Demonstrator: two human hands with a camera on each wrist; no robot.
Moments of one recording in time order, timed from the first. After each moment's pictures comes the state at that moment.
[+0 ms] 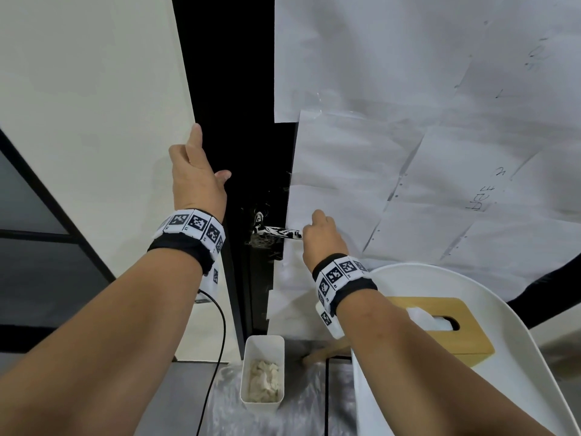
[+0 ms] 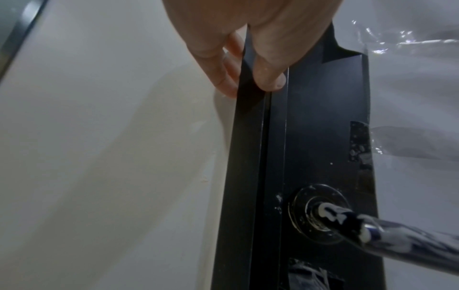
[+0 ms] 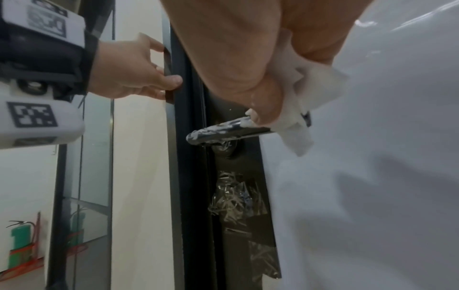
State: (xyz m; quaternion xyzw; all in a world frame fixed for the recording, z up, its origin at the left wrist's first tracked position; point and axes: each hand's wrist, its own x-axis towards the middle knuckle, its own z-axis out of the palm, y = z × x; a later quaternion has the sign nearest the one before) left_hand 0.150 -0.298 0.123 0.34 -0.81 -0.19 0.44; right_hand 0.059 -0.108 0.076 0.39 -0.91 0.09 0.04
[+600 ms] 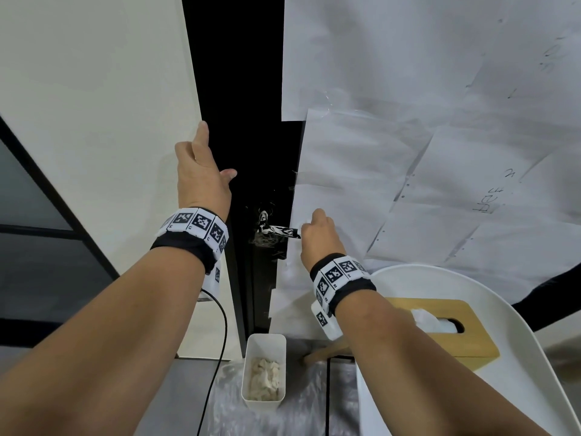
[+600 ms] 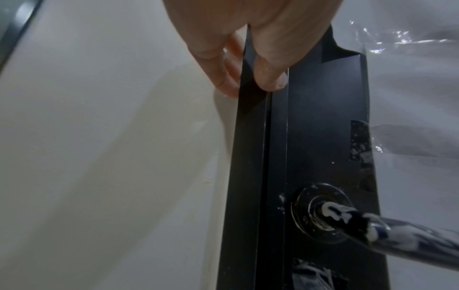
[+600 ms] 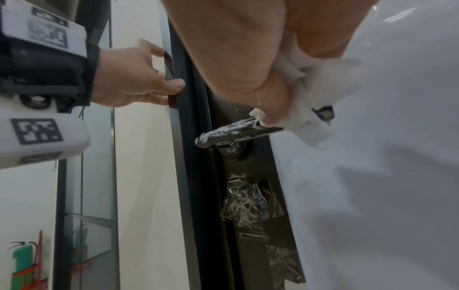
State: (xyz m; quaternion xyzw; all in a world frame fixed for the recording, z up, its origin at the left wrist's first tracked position) left_hand 0.152 -0.299 0.124 0.33 -0.81 -0.20 0.44; right_hand 0.065 -0.117 0.074 0.40 -0.91 0.11 0.03
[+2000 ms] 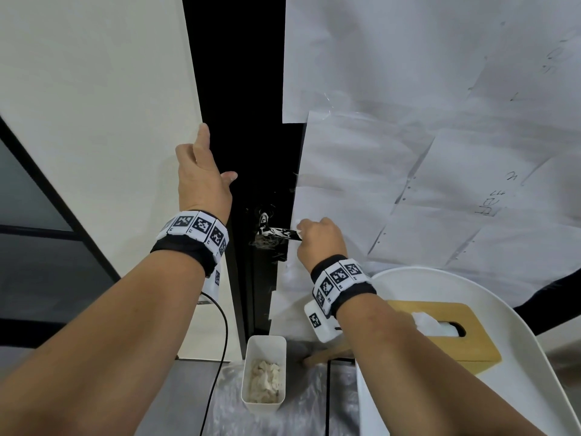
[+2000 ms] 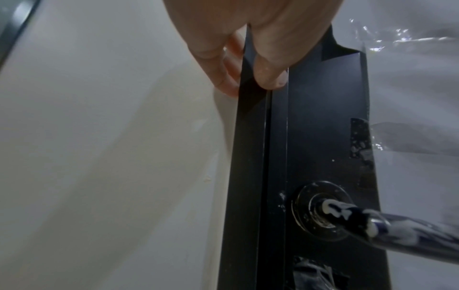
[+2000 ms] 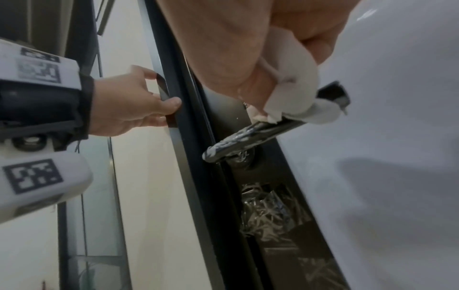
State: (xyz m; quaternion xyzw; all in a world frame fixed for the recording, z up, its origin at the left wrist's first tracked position) left_hand 0.151 -0.299 0.121 0.32 -0.82 -0.18 0.44; right_hand 0.067 -0.116 0.087 0.39 -0.91 0.14 0.02
